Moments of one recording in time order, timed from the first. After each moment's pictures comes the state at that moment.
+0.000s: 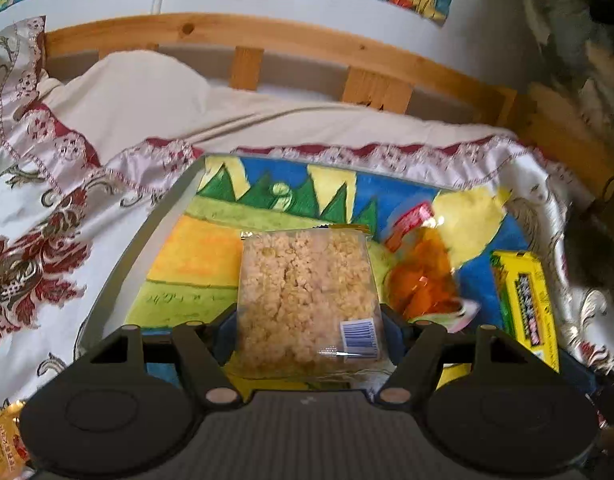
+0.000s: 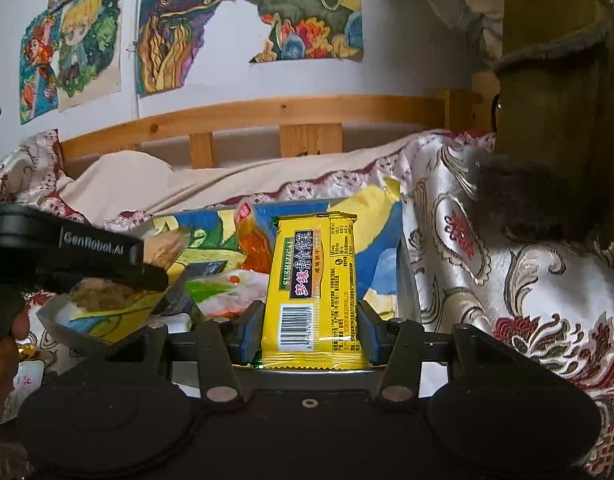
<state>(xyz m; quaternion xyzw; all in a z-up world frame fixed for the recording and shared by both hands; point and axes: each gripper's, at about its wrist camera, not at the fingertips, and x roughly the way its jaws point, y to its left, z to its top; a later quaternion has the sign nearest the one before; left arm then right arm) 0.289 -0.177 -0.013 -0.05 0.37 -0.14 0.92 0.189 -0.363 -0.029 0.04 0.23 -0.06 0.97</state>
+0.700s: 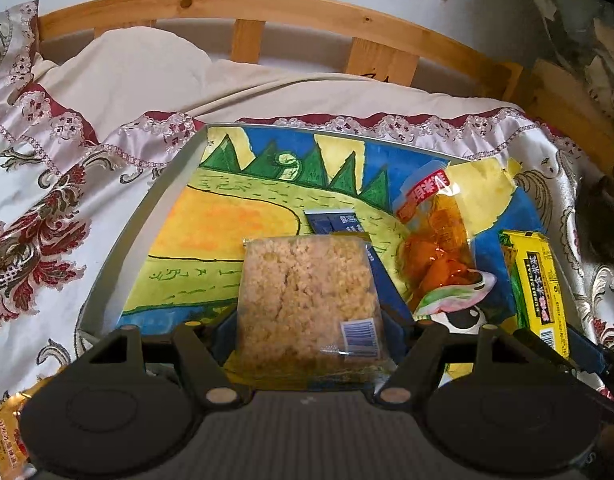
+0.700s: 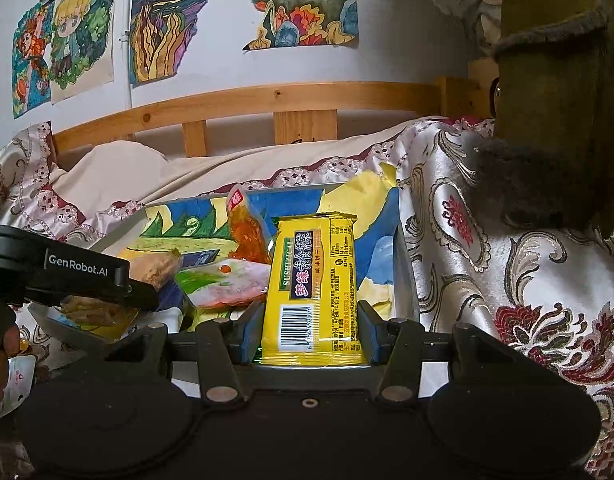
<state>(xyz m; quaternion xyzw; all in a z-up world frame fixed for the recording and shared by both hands) 0.296 -0.173 -0.025 -0.04 0.40 -0.14 0.91 0.193 -0.363 -0.033 0.04 0.25 -0.06 0.97</state>
